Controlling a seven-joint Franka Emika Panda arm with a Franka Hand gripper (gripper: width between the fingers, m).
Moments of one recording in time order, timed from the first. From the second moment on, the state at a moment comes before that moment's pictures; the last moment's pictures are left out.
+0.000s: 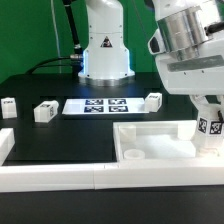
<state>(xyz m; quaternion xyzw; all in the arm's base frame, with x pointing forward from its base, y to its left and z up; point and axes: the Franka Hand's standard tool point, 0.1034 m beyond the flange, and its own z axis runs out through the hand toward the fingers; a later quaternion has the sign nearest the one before) 0.619 0.128 0.076 -0.79 0.58 0.02 0.18</state>
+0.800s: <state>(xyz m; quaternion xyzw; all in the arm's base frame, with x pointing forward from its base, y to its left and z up) 0.625 0.128 0.081 -0.94 0.31 -0.01 0.16</state>
